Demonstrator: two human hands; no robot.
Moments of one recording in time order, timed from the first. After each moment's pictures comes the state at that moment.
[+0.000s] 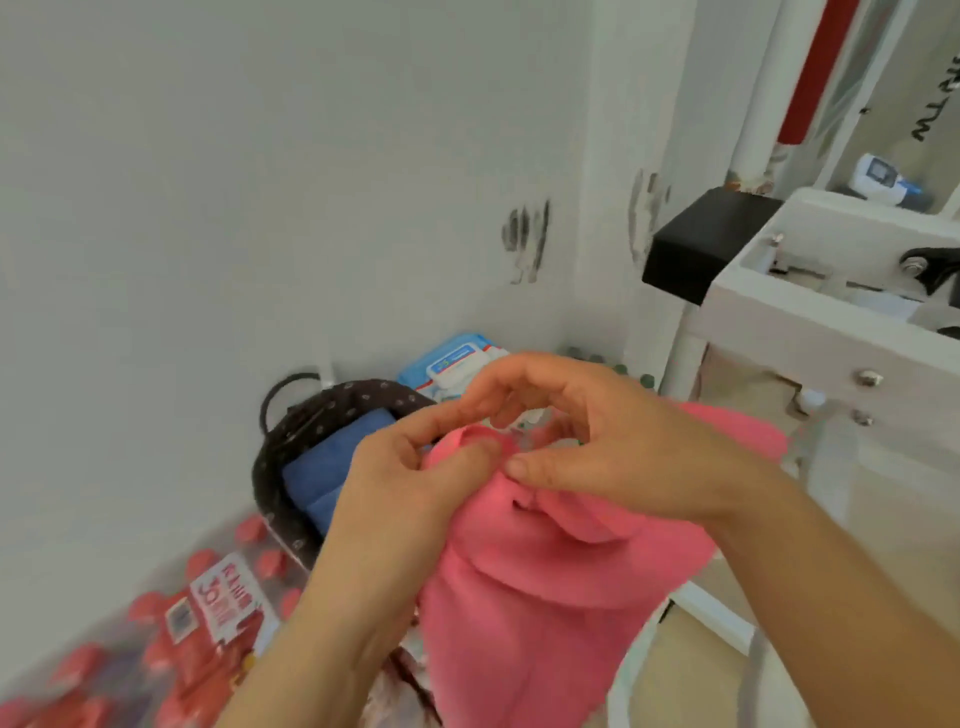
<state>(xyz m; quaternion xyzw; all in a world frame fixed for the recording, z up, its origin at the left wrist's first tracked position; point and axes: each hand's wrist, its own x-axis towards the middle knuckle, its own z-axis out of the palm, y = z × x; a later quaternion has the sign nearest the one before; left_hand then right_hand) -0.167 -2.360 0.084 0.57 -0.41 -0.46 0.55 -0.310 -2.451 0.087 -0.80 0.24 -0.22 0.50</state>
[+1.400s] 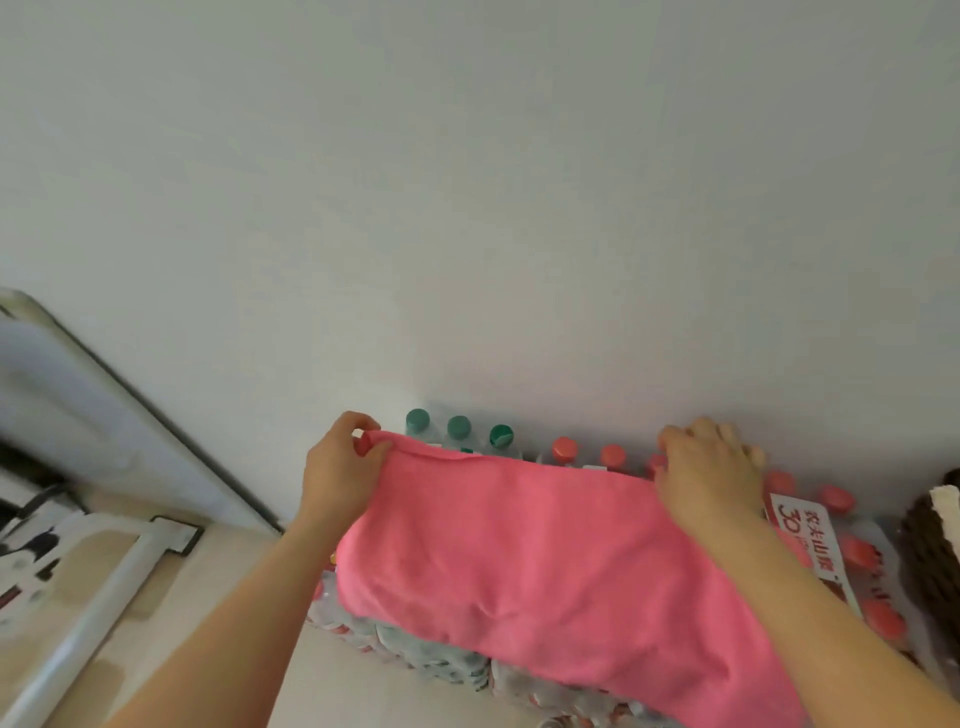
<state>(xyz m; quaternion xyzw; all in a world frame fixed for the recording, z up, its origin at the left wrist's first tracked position) 0.224 -1.923 -0.084 0.91 0.04 0.01 0.41 0.123 -2.249 -0.085 -0.97 0.22 -0.02 -0.04</state>
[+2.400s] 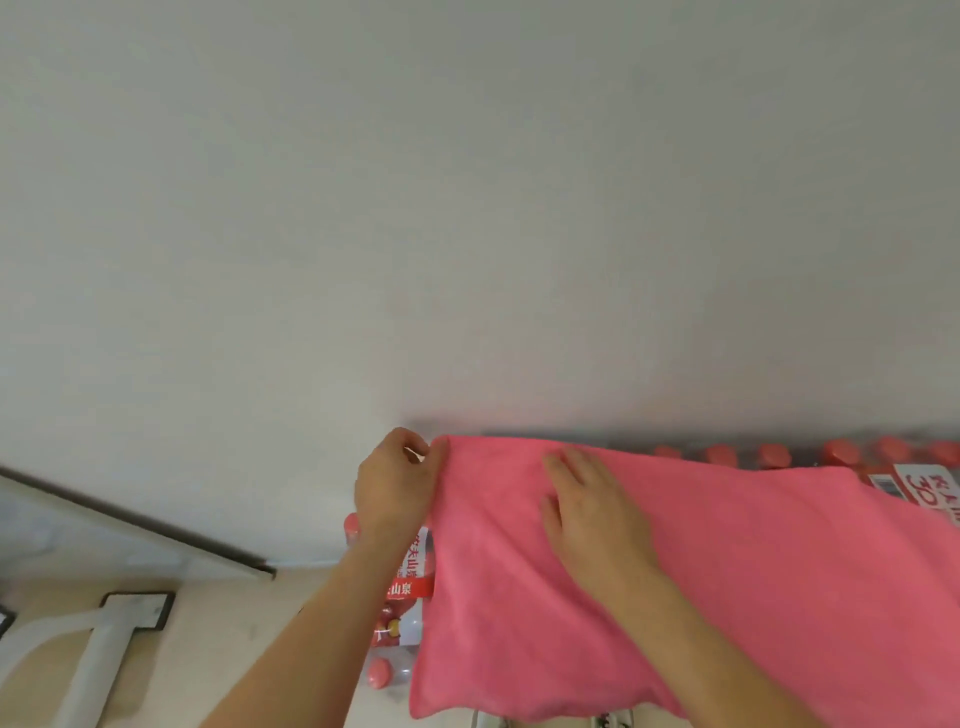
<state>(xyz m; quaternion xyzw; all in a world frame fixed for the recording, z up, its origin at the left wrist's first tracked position) 0.356 -1.899 -0.141 0.93 0.00 -0.09 0.37 0.224 -2.056 -0.155 -0.98 0.18 -0.08 0.10</state>
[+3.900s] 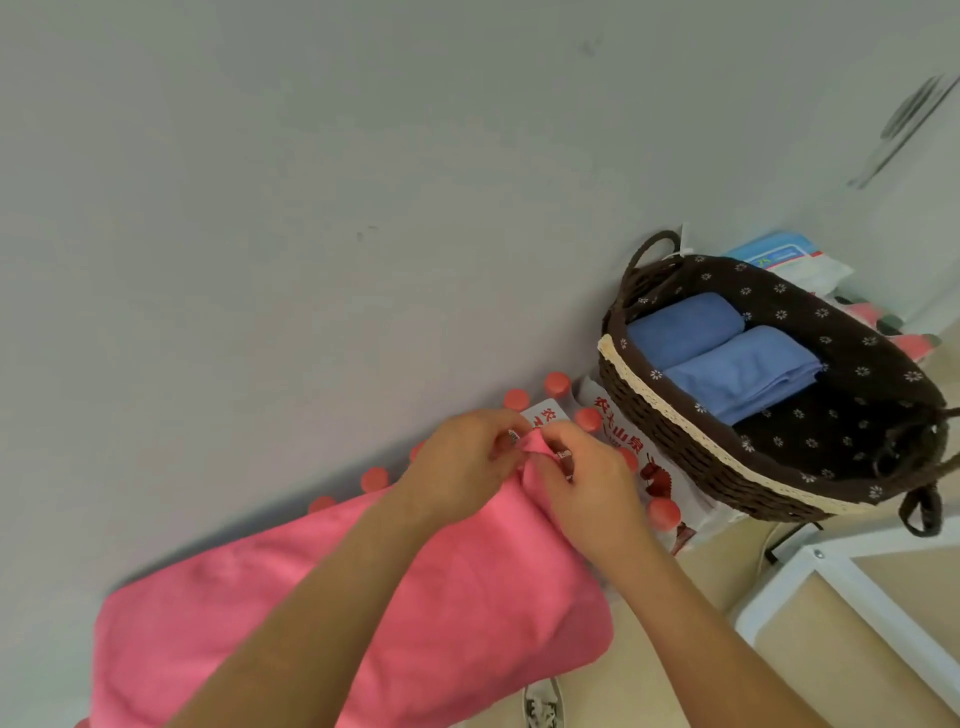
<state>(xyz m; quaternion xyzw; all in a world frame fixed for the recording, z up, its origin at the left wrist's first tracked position) 0.160 -2.231 -0.078 0.72 -0.61 -0.22 0.24 0.013 -2.285 -0.110 -0.79 0.40 -0.27 0.37</state>
